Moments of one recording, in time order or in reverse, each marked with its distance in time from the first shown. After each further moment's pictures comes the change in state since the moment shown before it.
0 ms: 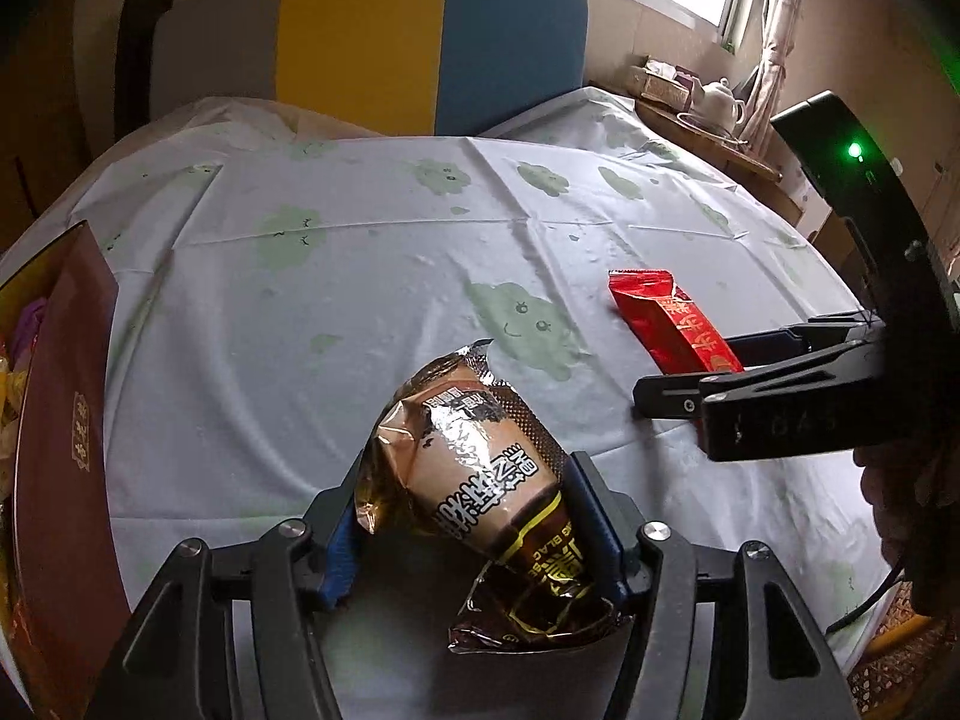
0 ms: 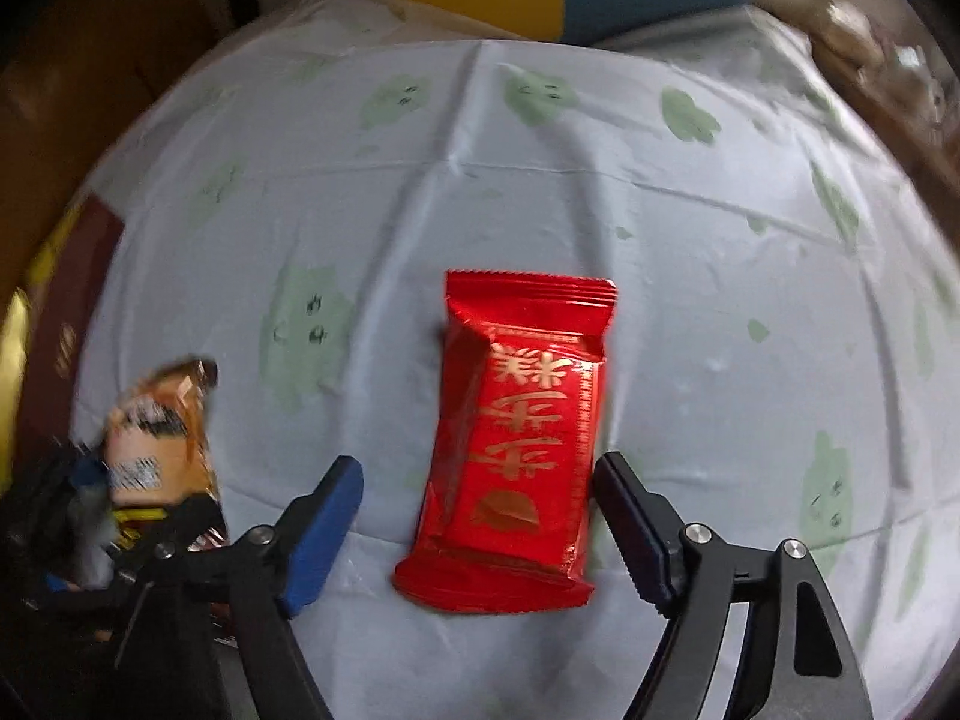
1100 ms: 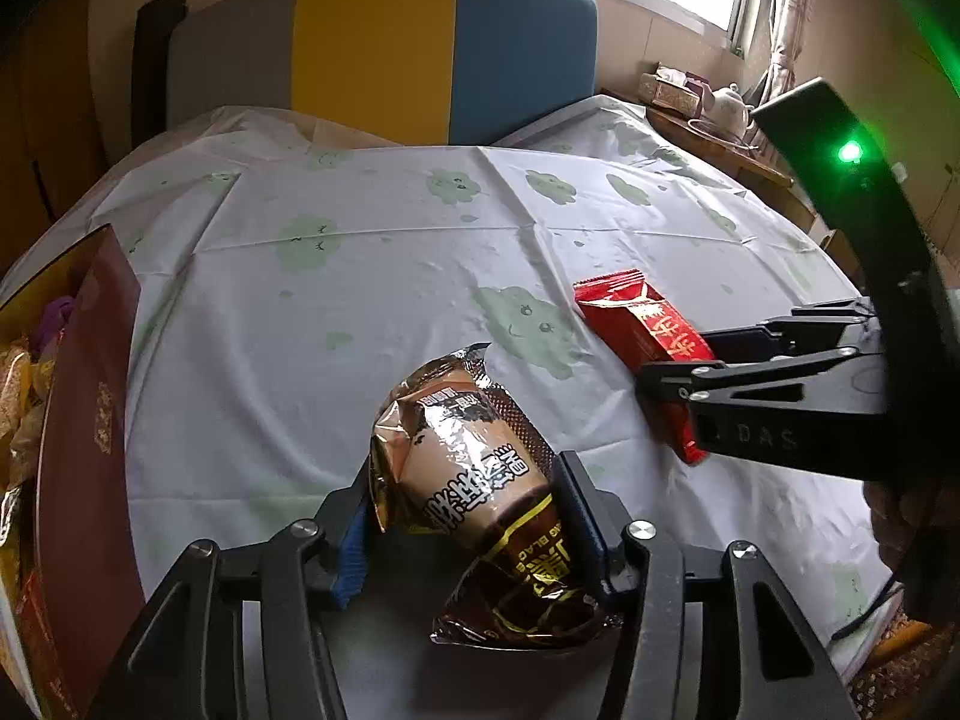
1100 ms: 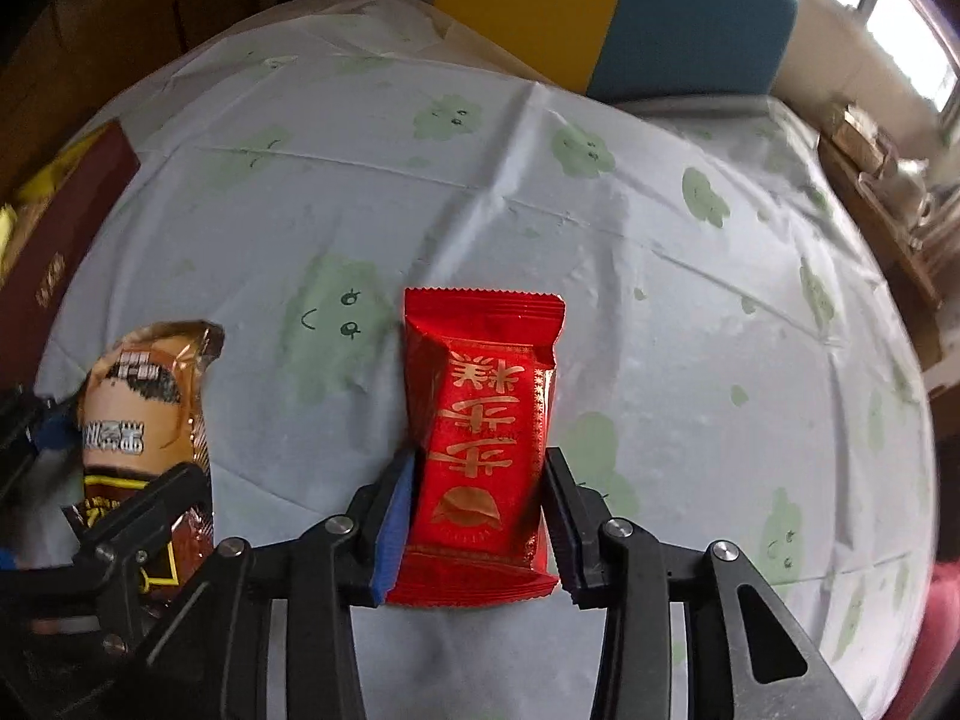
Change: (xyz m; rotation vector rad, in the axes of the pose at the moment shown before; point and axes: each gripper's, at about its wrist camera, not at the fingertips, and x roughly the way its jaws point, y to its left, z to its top) left arm -0.009 -0.007 -0.002 -0.006 -0.016 0.041; right arm -0.011 0.033 -0.008 -0.128 -0.066 -0.098
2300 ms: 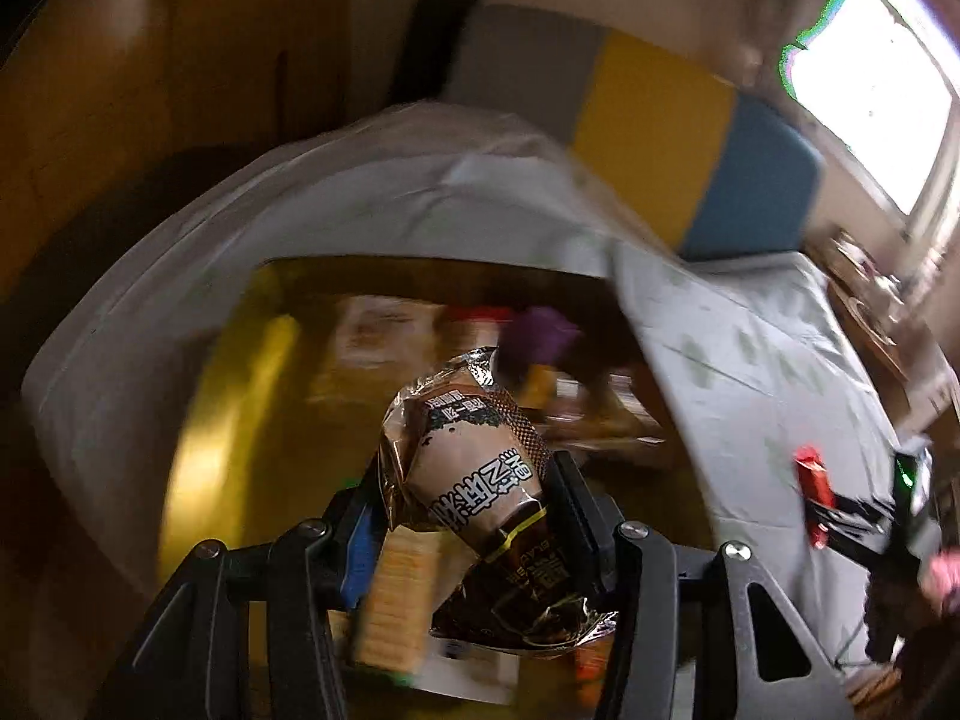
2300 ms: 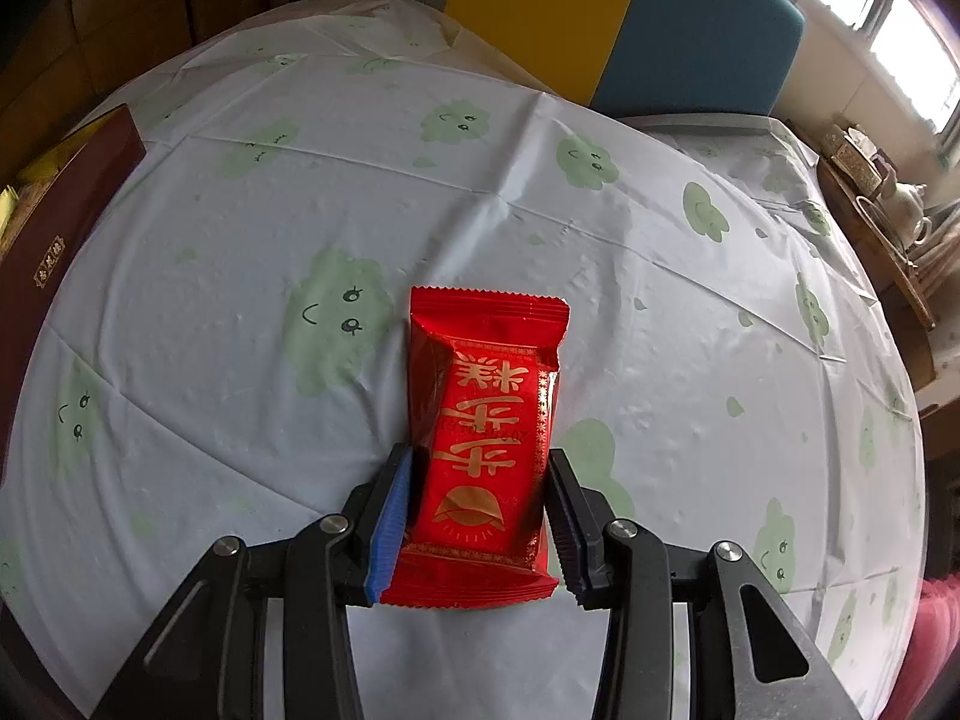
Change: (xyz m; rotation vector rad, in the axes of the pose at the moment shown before) left arm -0.145 0.240 -0.021 -0.449 -0.050 0.239; right arm -0.003 0.003 -0.008 -0.063 -0.034 -0.041
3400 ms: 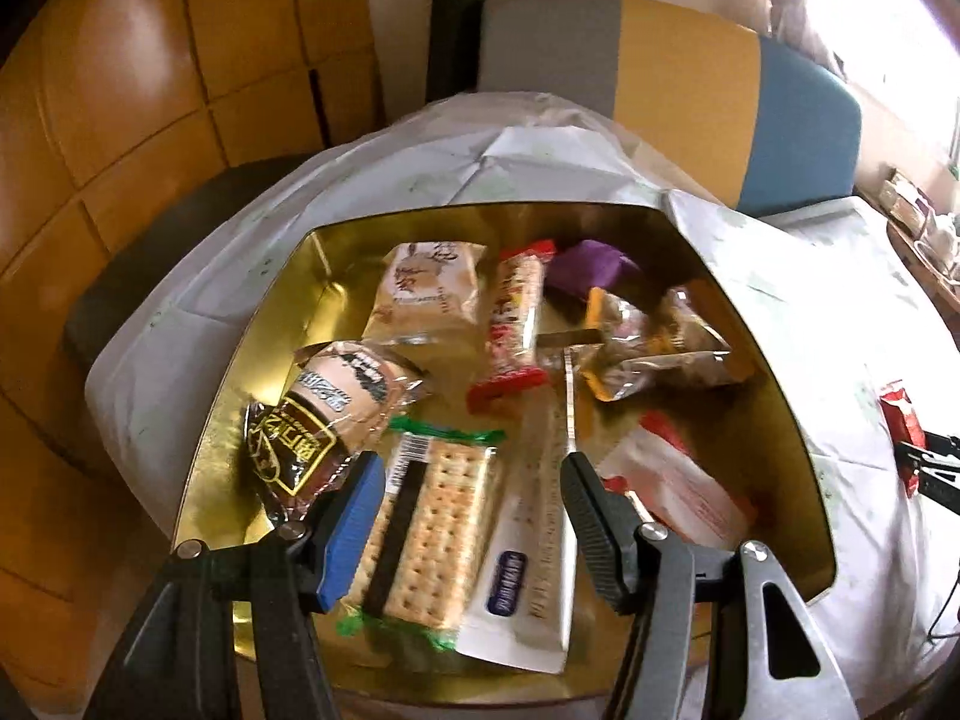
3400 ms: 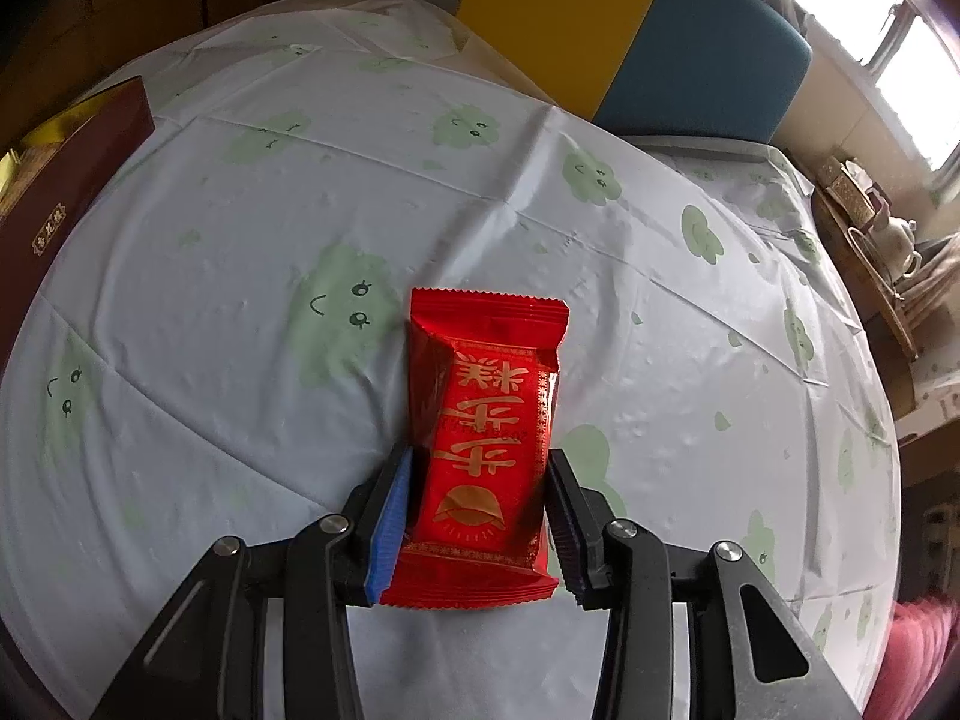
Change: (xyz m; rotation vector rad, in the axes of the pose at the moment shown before) left arm 0.009 -0.024 -0.046 0.104 -0.029 0.206; right arm -0.005 0.008 -0.004 -0.062 -0.017 -0.050
